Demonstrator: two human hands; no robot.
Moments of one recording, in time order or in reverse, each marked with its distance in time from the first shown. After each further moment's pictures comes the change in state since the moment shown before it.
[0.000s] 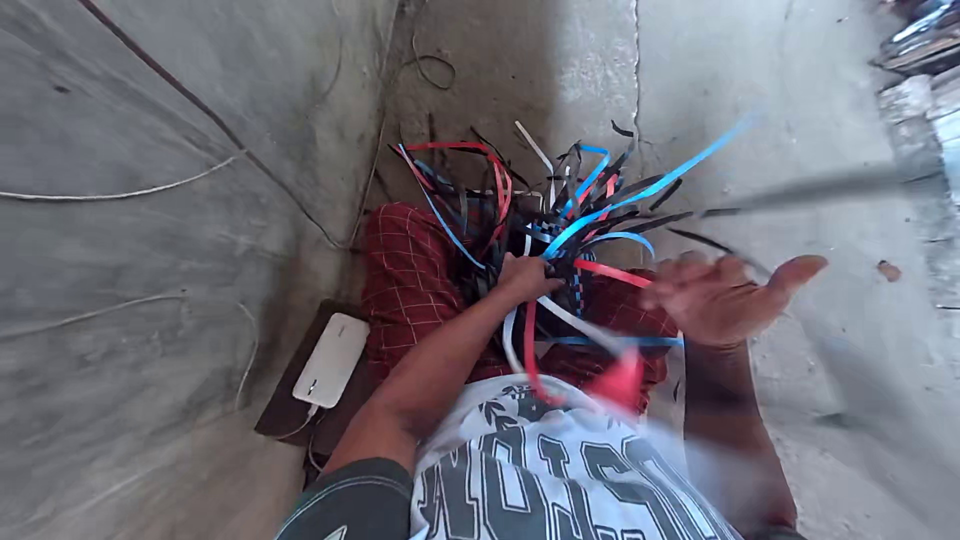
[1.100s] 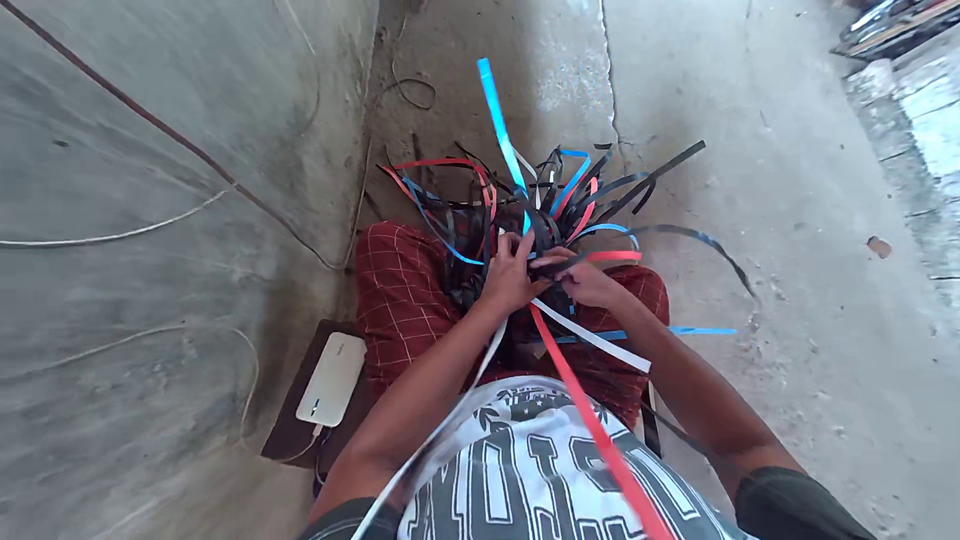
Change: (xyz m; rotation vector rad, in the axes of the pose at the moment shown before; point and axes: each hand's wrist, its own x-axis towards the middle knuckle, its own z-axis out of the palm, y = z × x) left_hand -0.028 -0.001 0.001 -0.138 0.505 0.115; right_hand 0.024 0.106 -0.043 -1.090 -0.168 0.492
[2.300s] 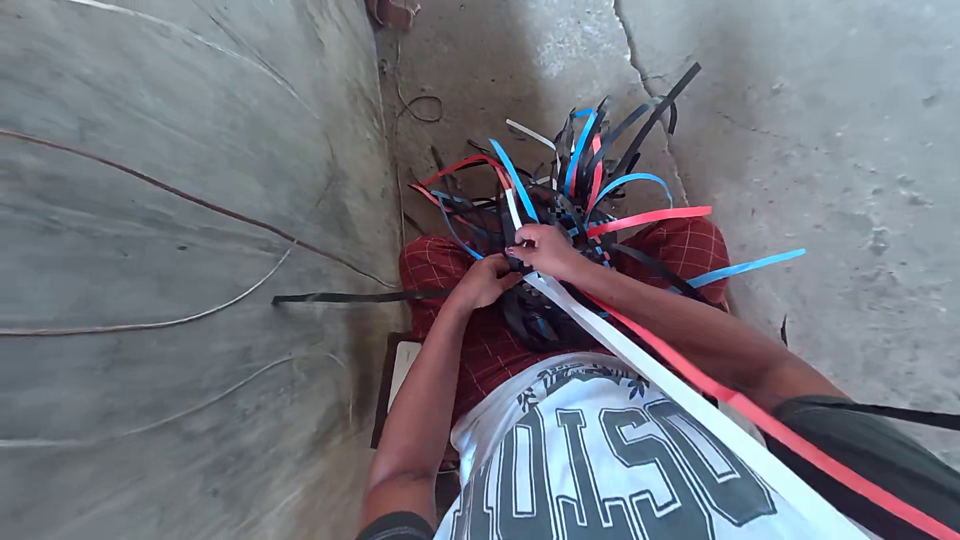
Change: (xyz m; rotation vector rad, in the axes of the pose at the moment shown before) left_hand -0.021 -0.052 -0.091 -0.047 -0.420 0.014; right_hand 0.062 -0.071 0.051 0.204 0.185 0.148
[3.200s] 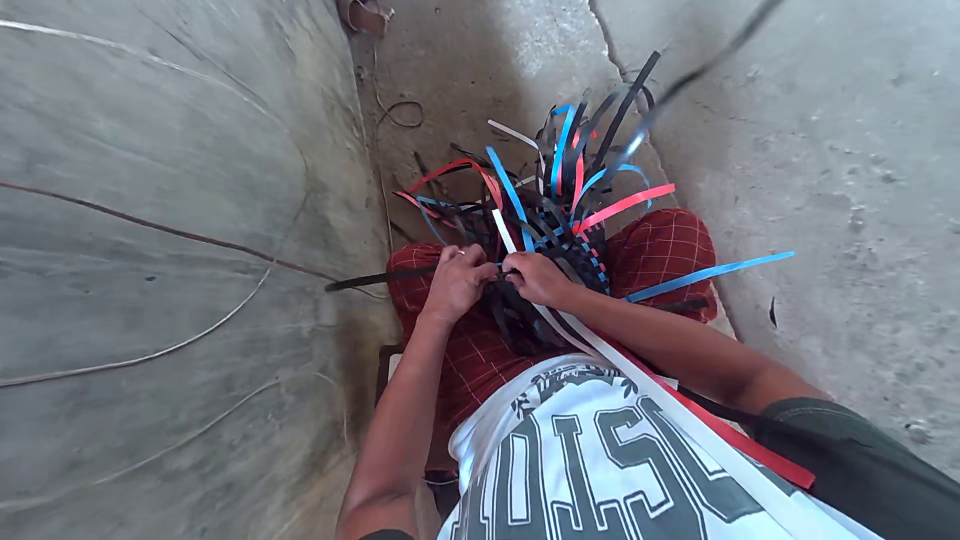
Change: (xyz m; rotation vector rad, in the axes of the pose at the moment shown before) left_hand -0.006 -0.018 -0.010 0.654 0.309 0.437; right_hand -0.021 0.022 0.028 -0.232 -0.034 -0.054
